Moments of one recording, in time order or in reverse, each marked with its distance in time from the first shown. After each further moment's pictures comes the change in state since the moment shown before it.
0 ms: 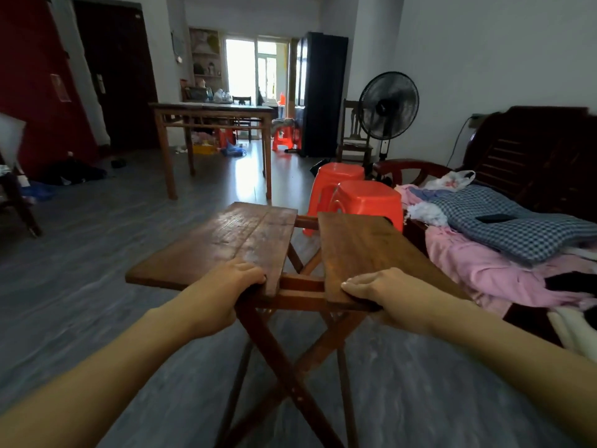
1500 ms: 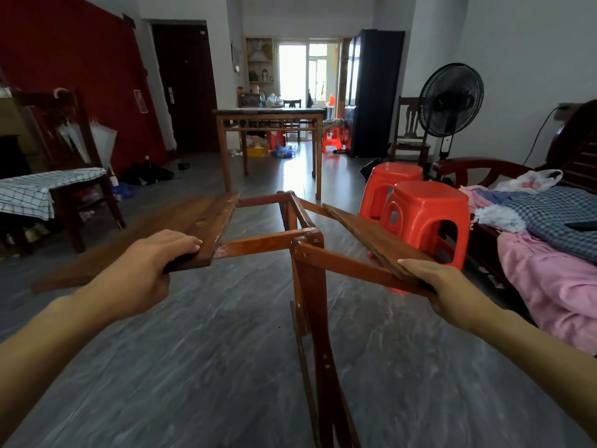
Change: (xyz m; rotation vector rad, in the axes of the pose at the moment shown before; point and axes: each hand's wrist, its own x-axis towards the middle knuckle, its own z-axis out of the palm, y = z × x) left_hand -0.135 -0.089 -0.096 0.155 0.205 -0.284; right_hand 0.053 0.019 0.065 0.353 0.552 0.039
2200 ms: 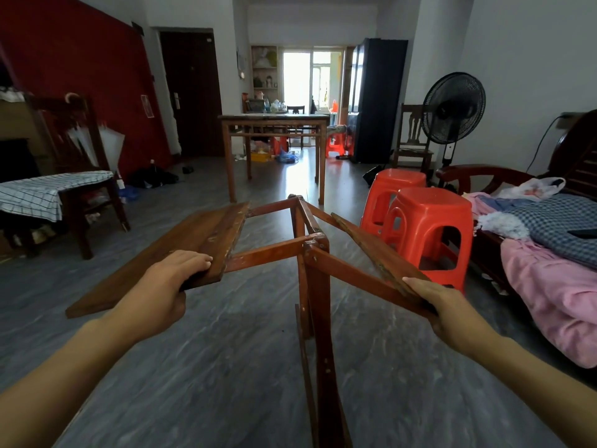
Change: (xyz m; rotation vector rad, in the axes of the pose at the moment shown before) left_hand -0.022 -0.009 0.035 -0.053 0.109 -0.046; right_hand -0.024 -0.004 0.027 0.039 0.060 0.050
